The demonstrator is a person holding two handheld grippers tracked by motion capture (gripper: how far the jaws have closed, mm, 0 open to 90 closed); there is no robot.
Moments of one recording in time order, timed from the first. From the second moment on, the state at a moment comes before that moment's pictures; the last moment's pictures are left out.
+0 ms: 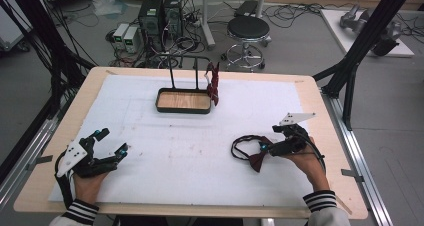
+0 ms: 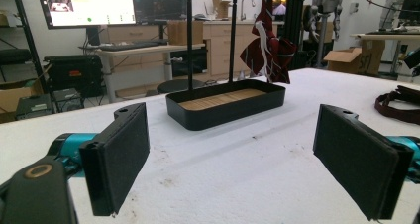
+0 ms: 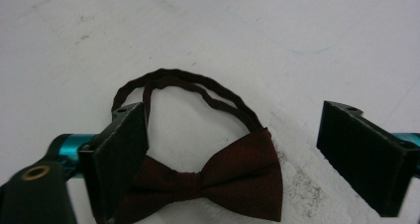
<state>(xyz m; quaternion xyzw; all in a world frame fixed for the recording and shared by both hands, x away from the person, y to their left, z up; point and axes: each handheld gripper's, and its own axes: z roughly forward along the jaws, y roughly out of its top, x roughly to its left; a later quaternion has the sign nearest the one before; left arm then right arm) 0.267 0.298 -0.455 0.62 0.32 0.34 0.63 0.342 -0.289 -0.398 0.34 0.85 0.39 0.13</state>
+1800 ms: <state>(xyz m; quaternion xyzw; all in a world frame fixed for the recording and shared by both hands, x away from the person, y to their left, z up) 0.267 0.298 -0.455 0.62 0.32 0.34 0.63 0.374 -0.278 -0.419 0.41 0.87 0.26 0.04</state>
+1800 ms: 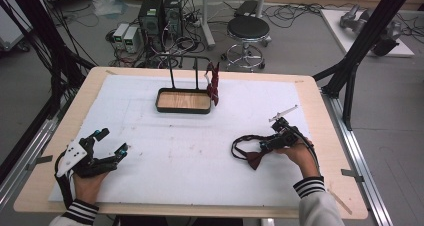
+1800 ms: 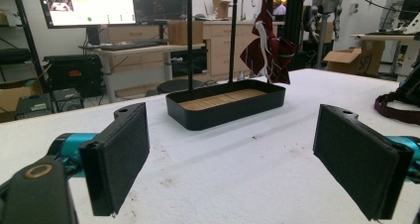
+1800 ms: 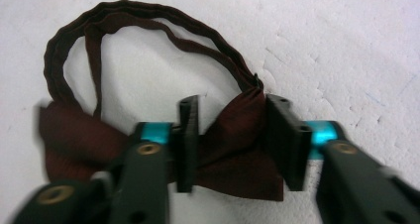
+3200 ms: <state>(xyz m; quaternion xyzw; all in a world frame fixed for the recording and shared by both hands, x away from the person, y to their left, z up) 0.267 0.298 -0.455 0.62 0.32 0.34 0.63 0.357 -0.229 -0.379 0.30 0.84 0.42 0.14</state>
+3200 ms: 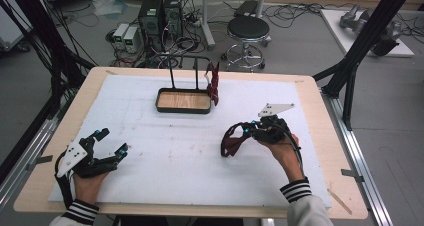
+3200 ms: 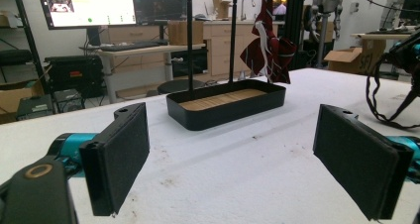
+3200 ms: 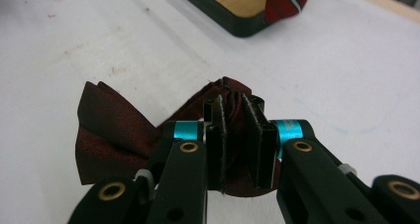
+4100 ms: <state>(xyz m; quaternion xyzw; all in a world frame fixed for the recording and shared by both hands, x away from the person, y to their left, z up) 0.267 0.298 -0.455 0.62 0.32 0.34 0.63 0.366 -0.187 -0.350 0.27 0.80 0.50 0.19</state>
